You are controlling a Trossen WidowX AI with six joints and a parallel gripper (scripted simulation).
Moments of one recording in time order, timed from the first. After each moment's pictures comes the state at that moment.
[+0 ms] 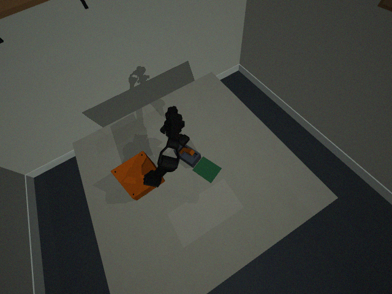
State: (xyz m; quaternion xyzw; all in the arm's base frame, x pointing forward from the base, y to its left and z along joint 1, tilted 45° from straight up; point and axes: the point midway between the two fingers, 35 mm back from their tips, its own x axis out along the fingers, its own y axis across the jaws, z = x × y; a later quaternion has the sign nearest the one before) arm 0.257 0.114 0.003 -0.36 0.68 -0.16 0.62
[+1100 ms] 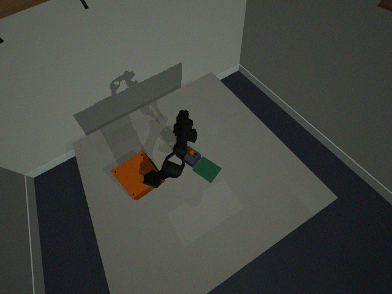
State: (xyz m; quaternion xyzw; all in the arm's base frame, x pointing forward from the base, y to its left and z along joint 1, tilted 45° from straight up) arm 0.280 0.074 0.035 0.04 0.48 -0.53 0.70
